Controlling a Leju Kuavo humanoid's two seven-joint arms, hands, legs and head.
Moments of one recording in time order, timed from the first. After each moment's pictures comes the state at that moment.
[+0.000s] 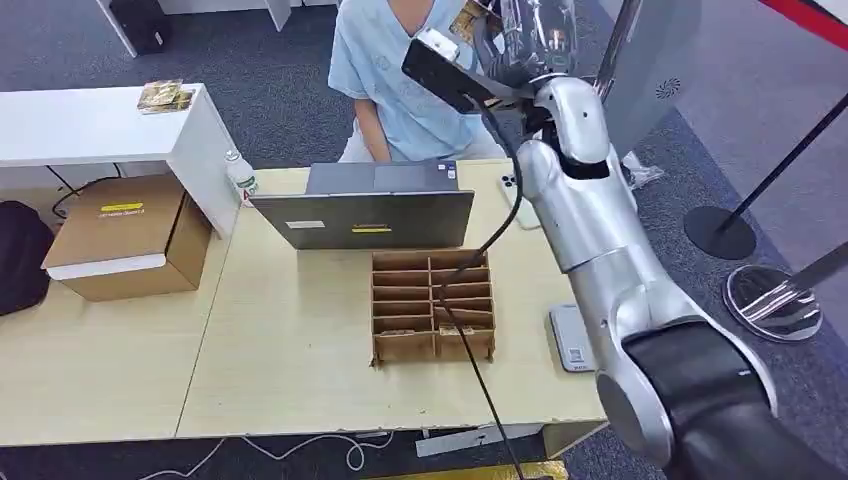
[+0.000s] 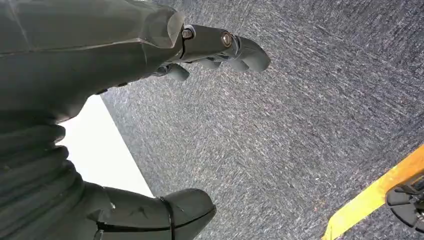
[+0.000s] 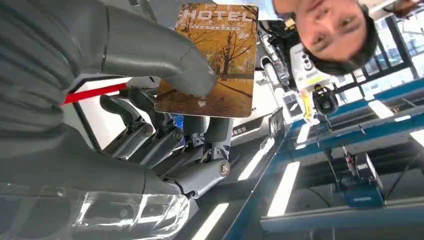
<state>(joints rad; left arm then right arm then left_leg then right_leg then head) -0.07 0.06 0.74 -0.19 -1.48 -0.11 -0.04 -1.09 0.14 0.30 -0.85 1.21 -0.32 0.04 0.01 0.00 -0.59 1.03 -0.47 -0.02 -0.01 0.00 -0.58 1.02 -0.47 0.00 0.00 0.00</state>
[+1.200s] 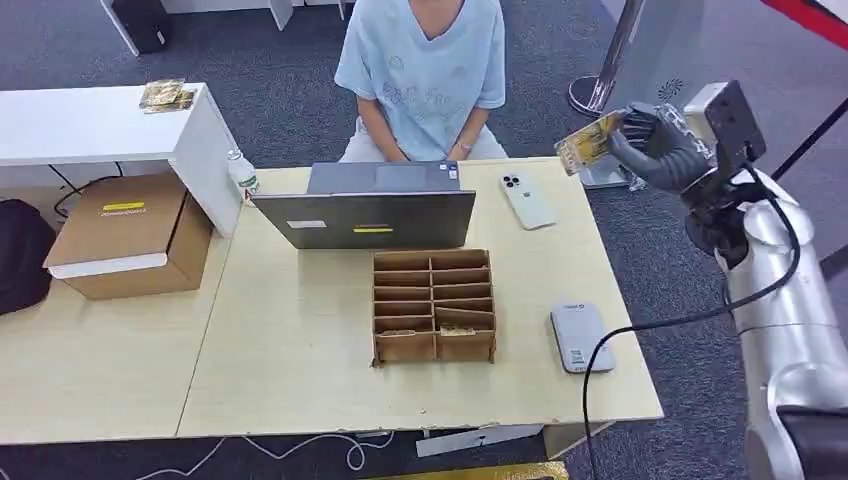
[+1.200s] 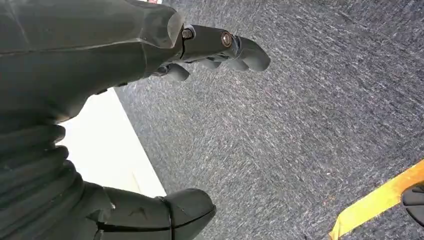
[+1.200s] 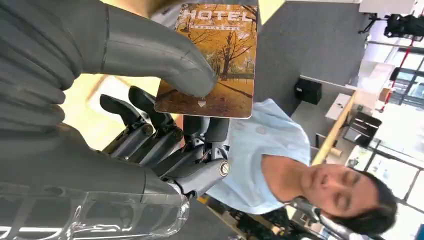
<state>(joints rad) -0.05 0.07 0.79 -0.19 -1.48 -0.11 -0.02 -0.76 -0.41 0.17 -1.09 -0.07 0.54 -0.08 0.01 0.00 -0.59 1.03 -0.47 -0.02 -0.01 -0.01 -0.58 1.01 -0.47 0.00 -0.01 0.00</state>
